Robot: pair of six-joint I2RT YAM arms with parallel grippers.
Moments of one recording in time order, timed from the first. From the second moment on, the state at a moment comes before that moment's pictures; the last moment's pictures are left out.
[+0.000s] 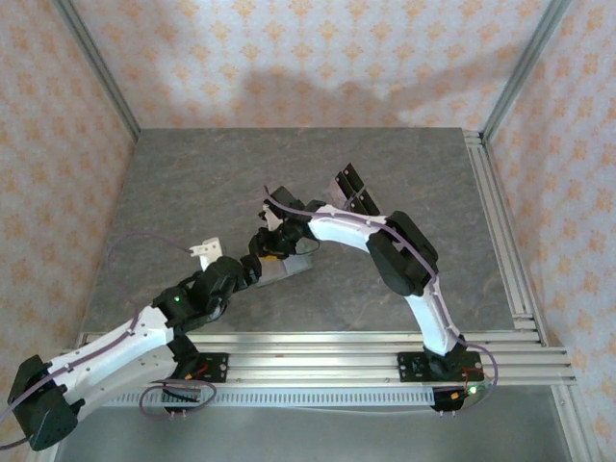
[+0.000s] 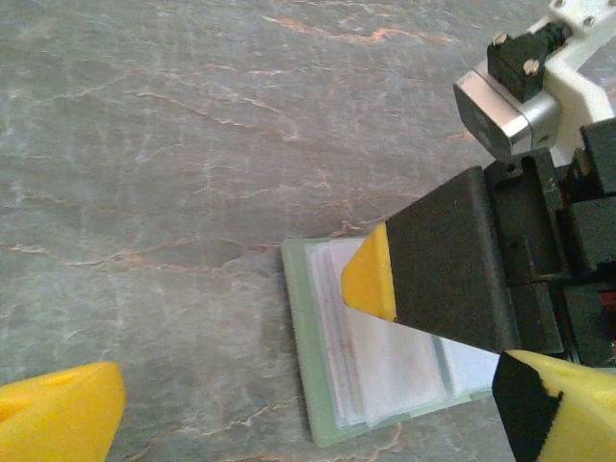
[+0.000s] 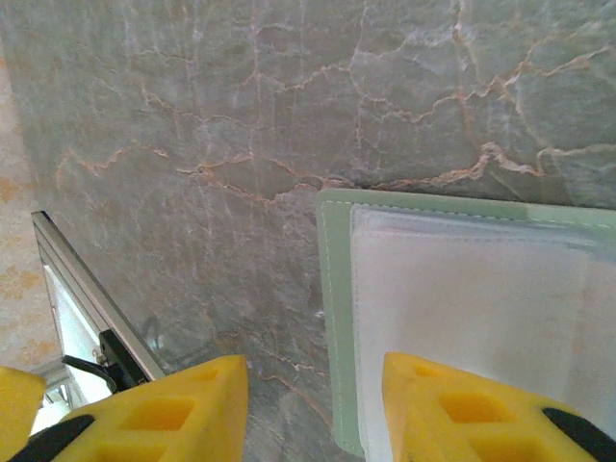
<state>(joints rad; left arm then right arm) -0.73 0.75 0.43 -0.47 -0.52 -0.93 0.84 2.18 1.62 -0.48 -0.58 0.71</state>
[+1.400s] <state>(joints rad) -0.50 1.38 0.64 -0.39 -0.39 -0.84 0.53 2.33 2.21 -1.14 0.22 0.21</state>
